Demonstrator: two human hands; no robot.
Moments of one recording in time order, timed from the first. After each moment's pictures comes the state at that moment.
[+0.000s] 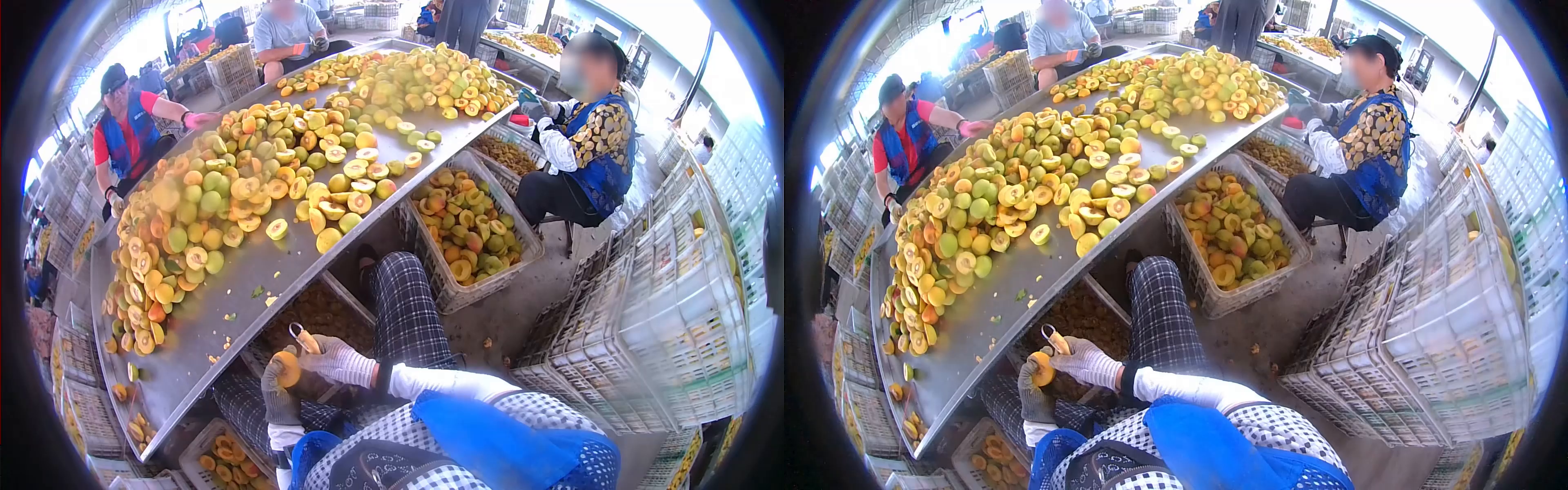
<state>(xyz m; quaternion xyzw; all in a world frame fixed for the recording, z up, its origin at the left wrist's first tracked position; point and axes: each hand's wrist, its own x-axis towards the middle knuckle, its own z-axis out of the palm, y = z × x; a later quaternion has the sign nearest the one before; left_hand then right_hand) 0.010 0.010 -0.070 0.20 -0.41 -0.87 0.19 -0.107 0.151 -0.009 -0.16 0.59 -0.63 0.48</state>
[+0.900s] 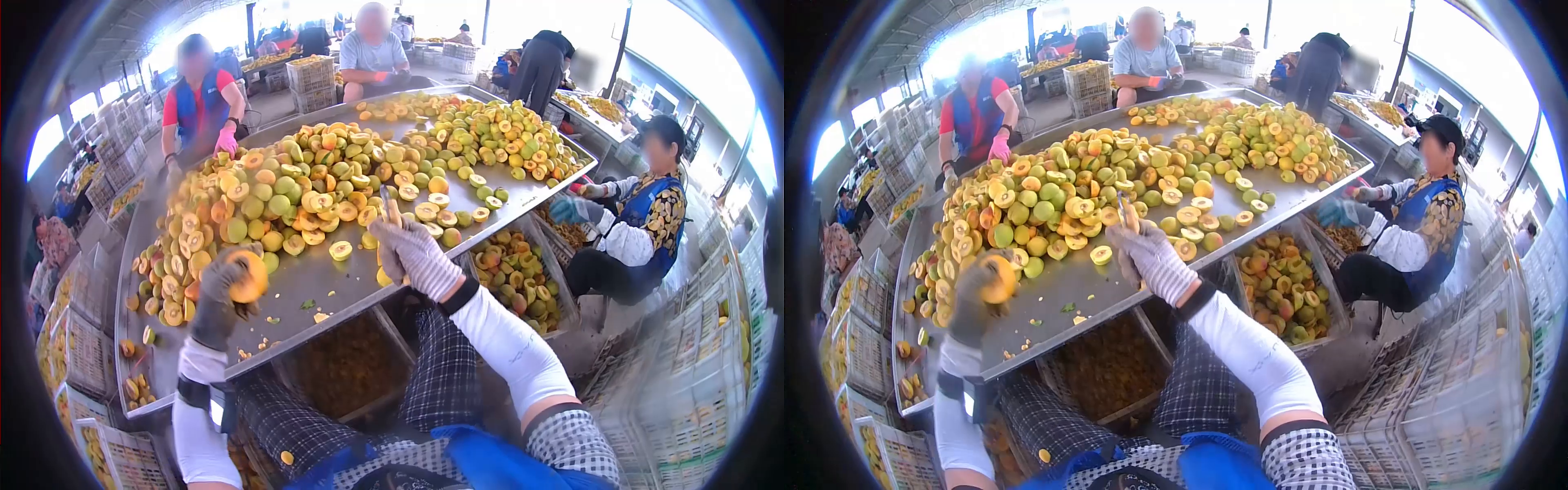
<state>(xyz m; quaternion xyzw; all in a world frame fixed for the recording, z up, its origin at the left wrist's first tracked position) -0.054 -0.092 0.159 0.13 -0.73 -0.64 0.22 -0.268 0.125 0.129 -0.26 0.50 -0.75 0.35</state>
